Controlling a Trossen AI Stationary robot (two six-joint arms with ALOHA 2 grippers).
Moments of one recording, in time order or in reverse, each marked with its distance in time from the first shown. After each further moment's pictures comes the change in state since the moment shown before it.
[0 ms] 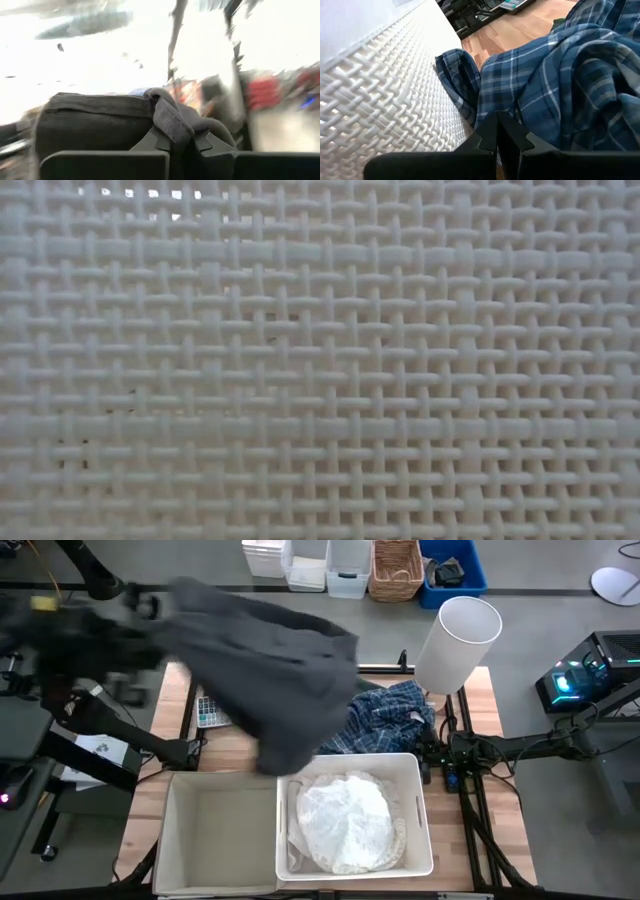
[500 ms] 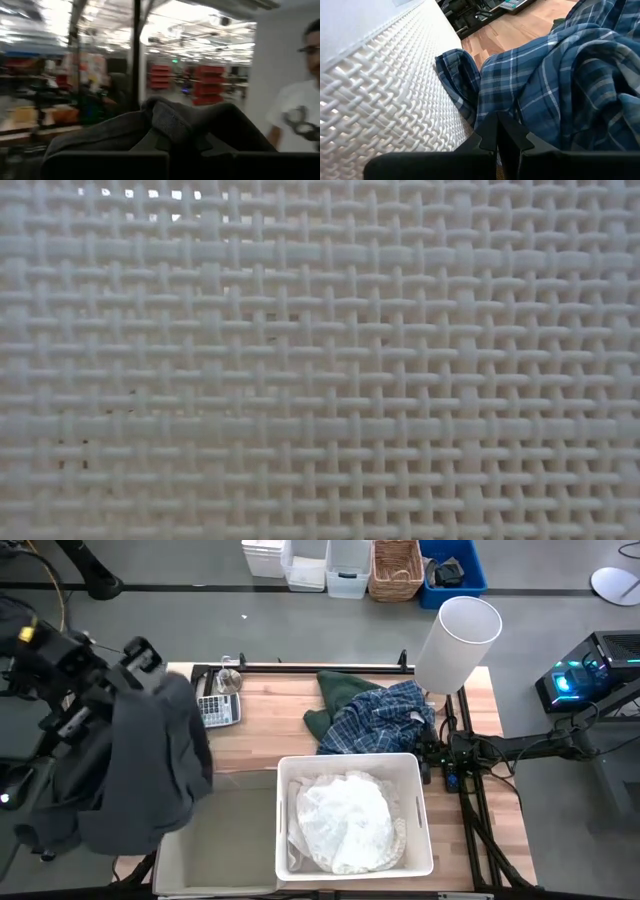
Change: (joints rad) left arm -0.181 -0.088 -0.049 -0.226 0.275 -0.297; right arm 0.000 0.000 0.000 0.000 0.000 0.000
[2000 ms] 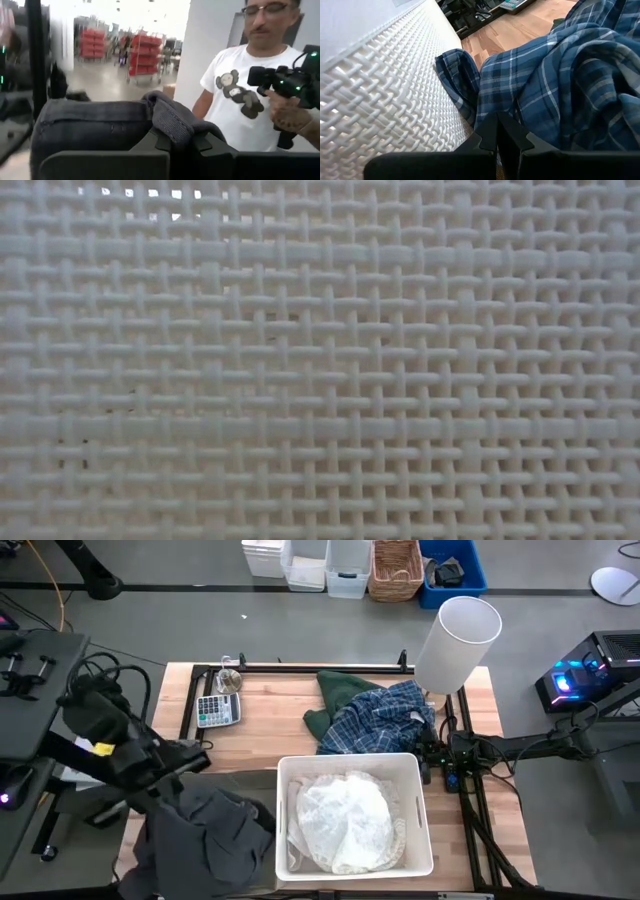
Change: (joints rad) left arm -0.410 0.097 -0.305 0.305 -0.031 -0.046; right arm 0.000 0.000 0.000 0.000 0.000 0.000
